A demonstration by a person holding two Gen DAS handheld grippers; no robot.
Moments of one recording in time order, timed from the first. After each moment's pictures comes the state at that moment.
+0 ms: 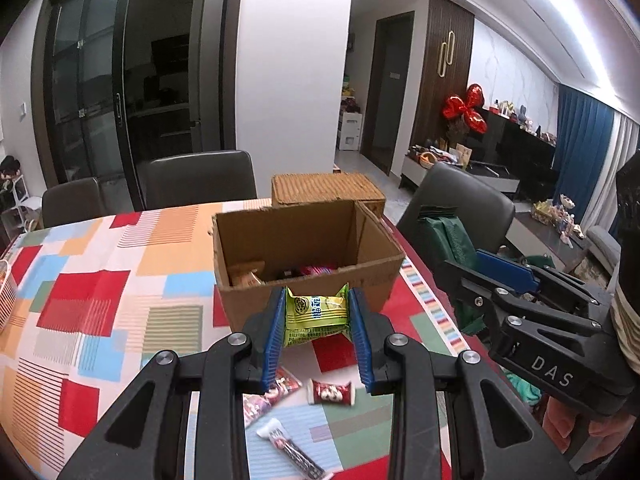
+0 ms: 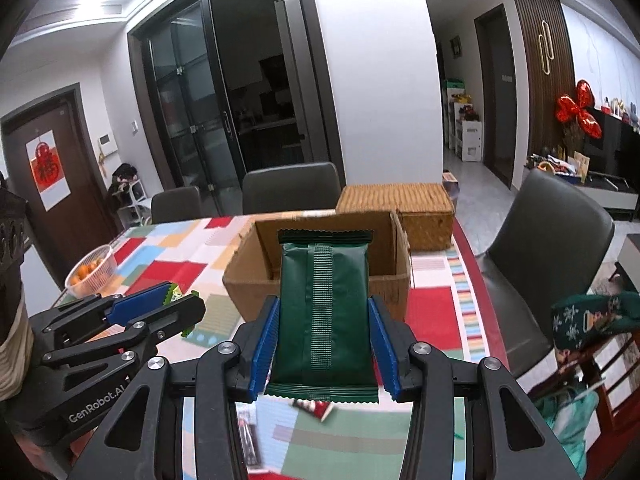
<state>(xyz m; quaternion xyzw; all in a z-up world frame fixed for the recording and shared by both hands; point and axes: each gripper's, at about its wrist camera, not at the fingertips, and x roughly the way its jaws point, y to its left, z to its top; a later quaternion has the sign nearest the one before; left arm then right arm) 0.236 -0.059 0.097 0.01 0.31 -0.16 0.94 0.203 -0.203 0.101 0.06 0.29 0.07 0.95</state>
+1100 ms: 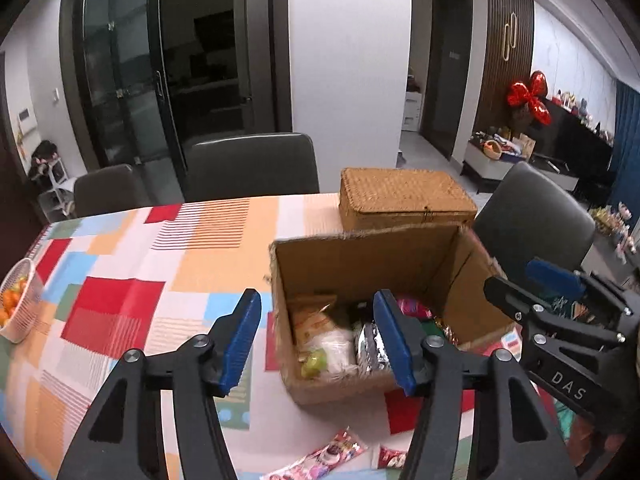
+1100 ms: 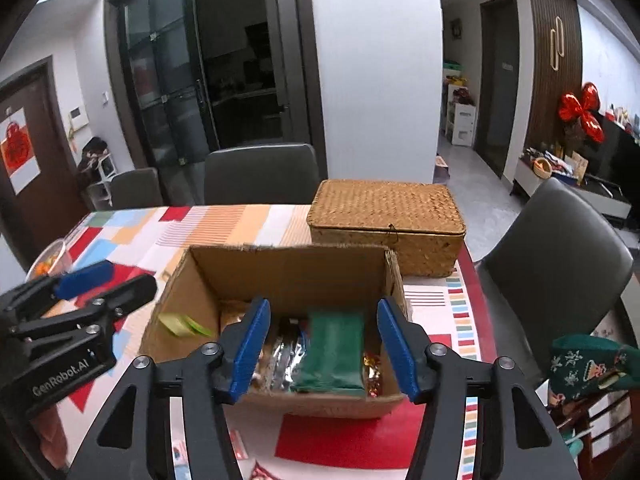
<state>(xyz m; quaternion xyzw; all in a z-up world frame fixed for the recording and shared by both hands) 0.360 -0.050 0.075 0.03 0.36 -0.06 0.93 0.356 -0.207 0.080 0.02 0.35 0.04 0.94</state>
